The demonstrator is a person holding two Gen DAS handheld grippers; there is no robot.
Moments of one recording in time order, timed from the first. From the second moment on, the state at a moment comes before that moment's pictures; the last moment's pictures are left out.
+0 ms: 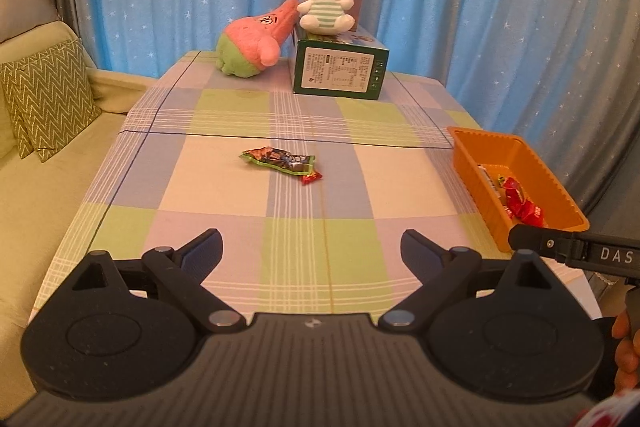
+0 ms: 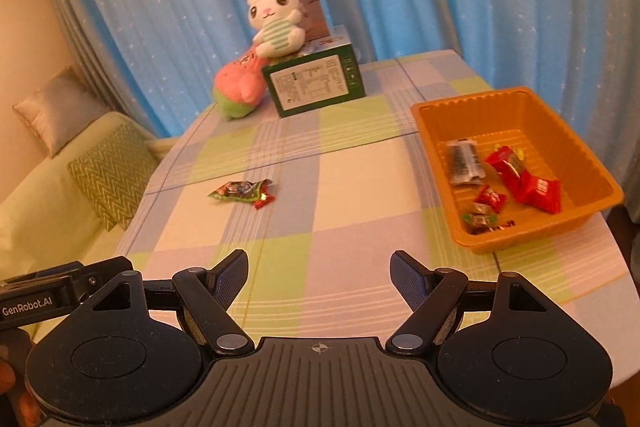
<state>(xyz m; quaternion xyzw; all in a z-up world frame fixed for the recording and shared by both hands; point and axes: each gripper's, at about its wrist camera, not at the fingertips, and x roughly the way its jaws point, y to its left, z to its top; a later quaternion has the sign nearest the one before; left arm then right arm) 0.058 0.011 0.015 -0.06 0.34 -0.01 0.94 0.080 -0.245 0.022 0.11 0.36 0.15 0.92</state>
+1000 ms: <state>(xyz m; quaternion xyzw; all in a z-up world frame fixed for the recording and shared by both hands) 0.205 0.072 -0.085 0.09 0.37 -0.08 0.92 0.208 -0.160 -0.060 0.00 0.36 0.21 0.91</state>
